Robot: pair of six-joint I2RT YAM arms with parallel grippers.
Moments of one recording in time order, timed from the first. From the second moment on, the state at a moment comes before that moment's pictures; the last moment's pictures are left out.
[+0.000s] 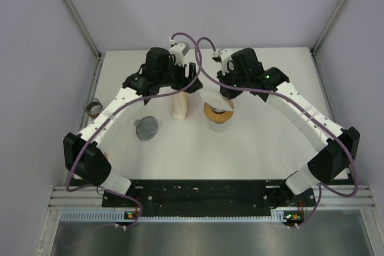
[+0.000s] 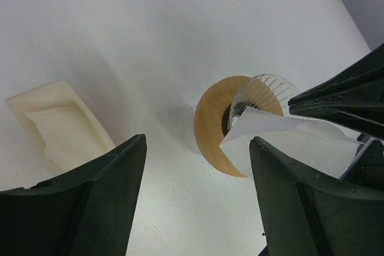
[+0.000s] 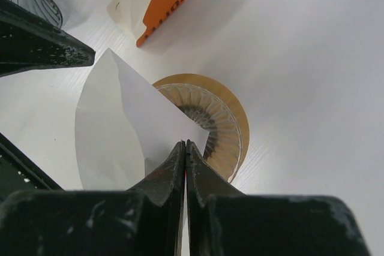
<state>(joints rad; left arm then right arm) -0.49 1.51 1.44 -0.43 0.33 -0.23 0.61 1.52 1.56 -0.77 -0.13 -0.02</state>
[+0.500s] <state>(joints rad) -0.49 1.52 1.44 -0.43 0.40 -0.24 0.61 1.53 1.73 -0.85 0.03 -0.02</state>
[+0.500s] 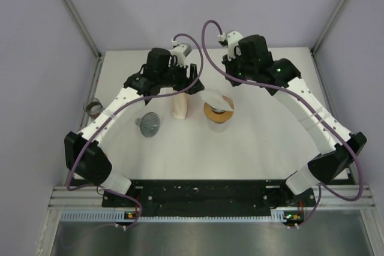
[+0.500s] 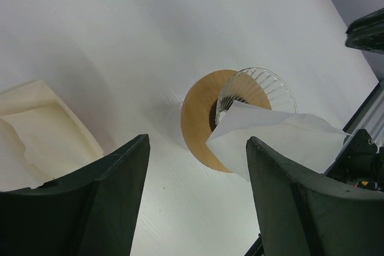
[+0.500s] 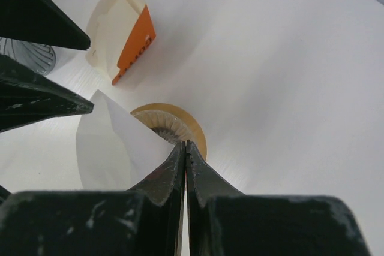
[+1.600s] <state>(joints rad) -0.38 1.52 1.33 -0.41 0.50 -0.47 0.72 1.73 1.68 -0.88 0.04 -0.04</state>
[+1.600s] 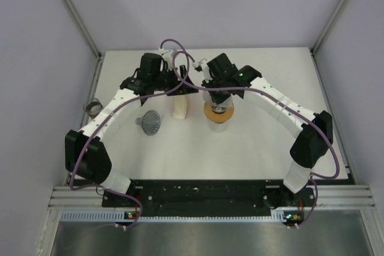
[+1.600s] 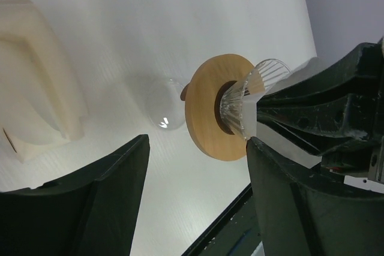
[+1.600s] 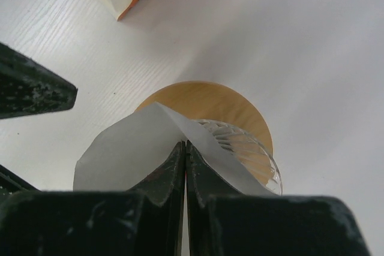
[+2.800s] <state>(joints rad) -0.47 1.56 1.30 -0.38 0.53 -0.60 0.68 1.77 1.57 -0.77 -0.08 0.07</state>
